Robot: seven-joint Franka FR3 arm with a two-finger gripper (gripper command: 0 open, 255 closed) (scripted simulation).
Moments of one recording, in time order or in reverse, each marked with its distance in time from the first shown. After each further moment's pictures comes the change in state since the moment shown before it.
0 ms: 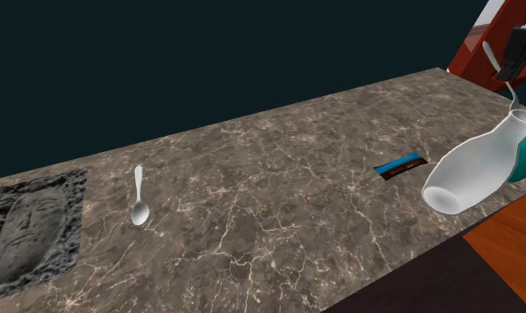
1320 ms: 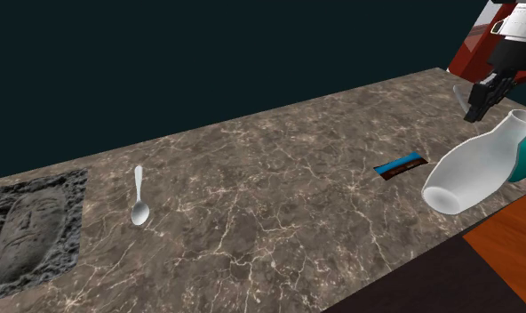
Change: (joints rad) arm -0.006 0.091 0.009 -0.156 0.031 0.243 -0.019
